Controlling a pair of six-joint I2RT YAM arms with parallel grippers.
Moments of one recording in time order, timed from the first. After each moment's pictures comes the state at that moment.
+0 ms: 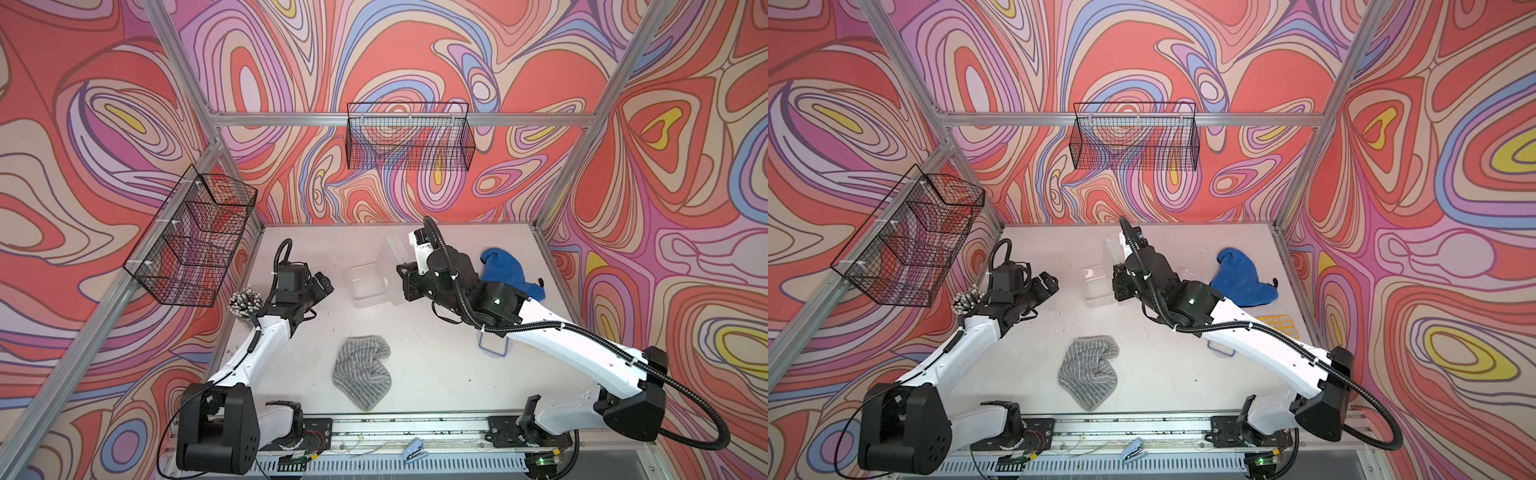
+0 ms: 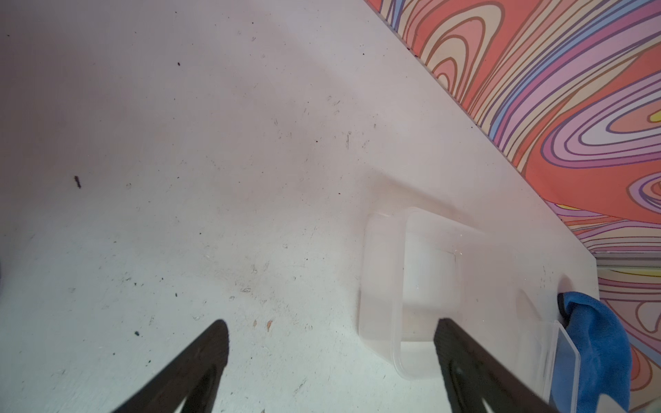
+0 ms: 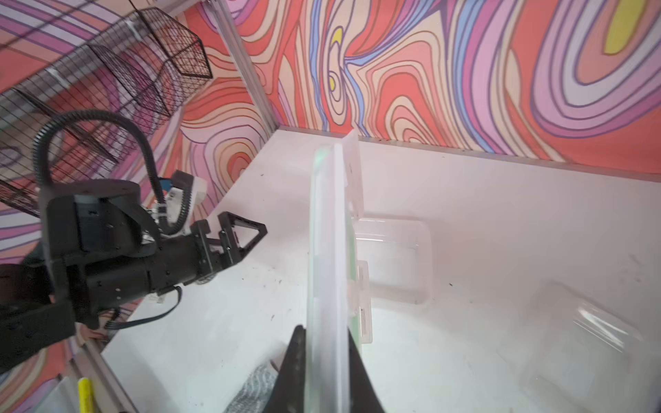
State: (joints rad) left arm -0.06 1.24 0.76 -0.24 0.04 -0.72; right arm 0.97 1.39 1.42 -0.53 0.35 0.40
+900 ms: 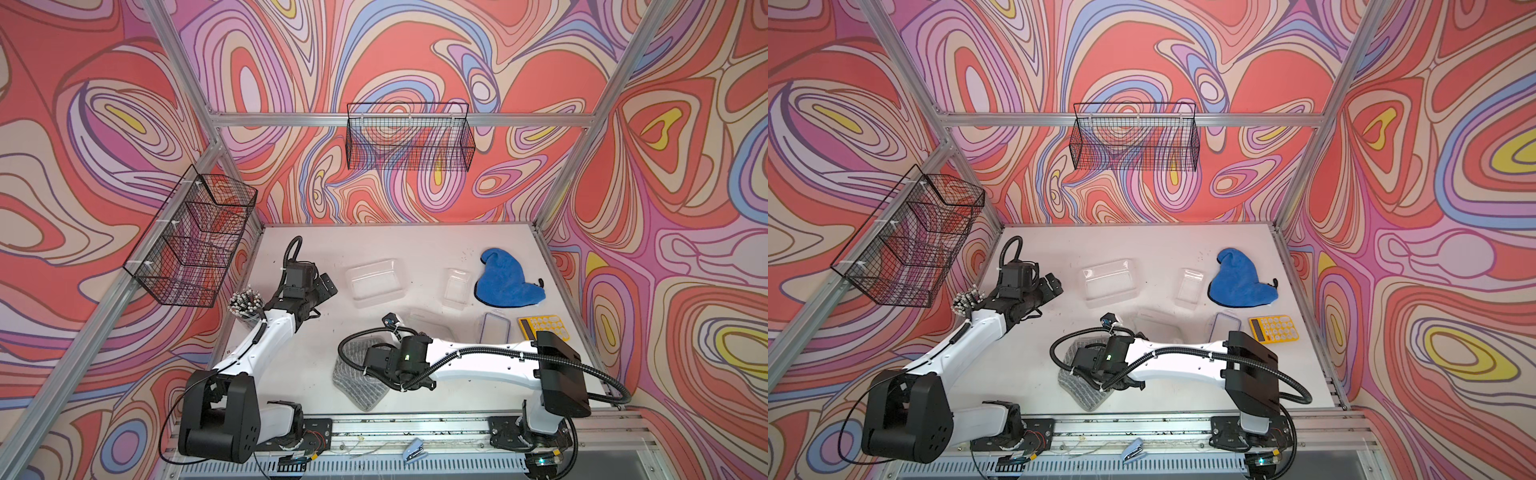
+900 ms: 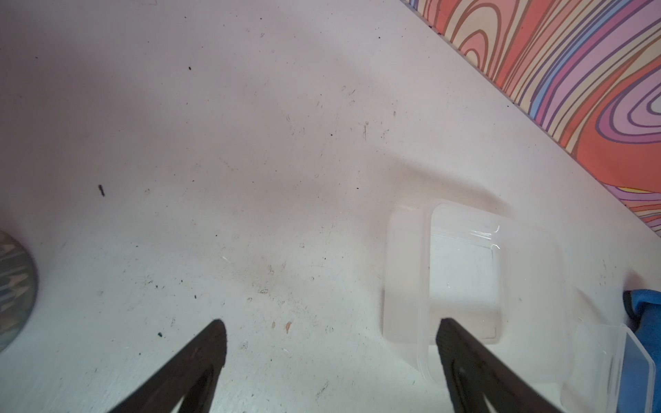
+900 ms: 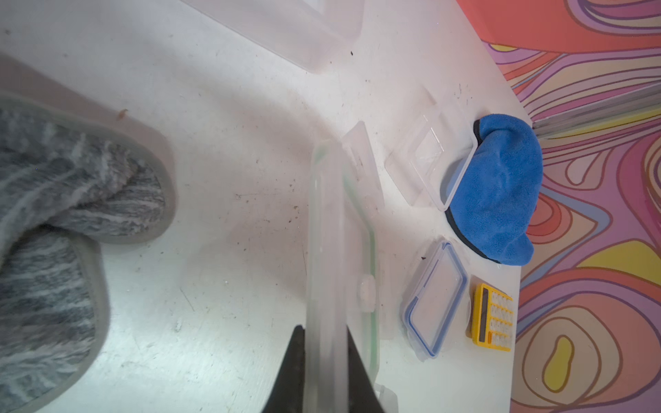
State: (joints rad) left arm -0.12 1.29 0.80 -0.30 -0.06 -0.66; right arm 1.32 1.79 1.37 -1.18 0.76 0.77
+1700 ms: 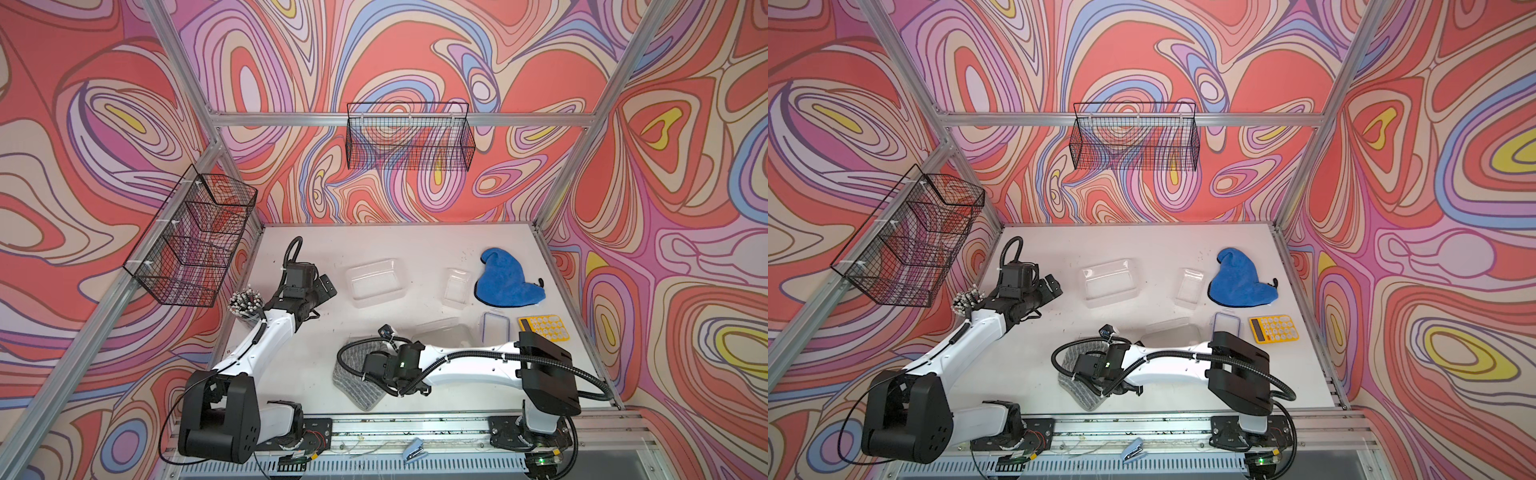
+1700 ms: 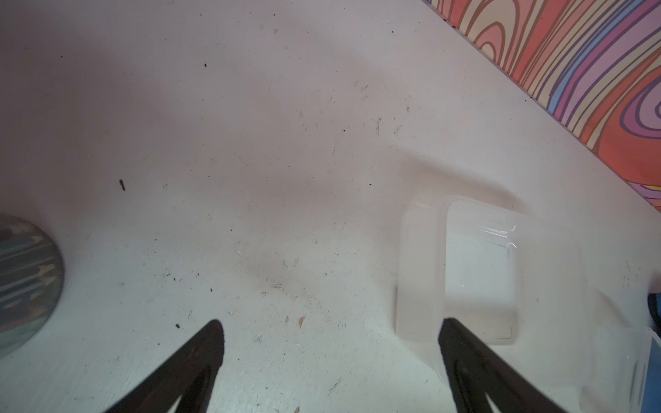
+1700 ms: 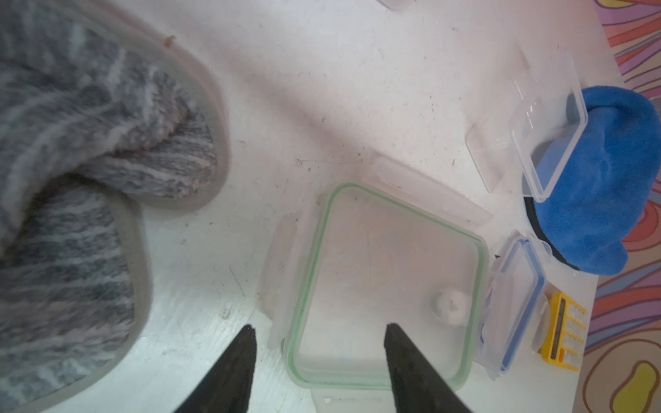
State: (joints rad) left arm -0.12 1.28 0.80 -0.32 -0.08 -0.65; right arm 1.32 1.81 1.28 -0.97 0.61 0.66
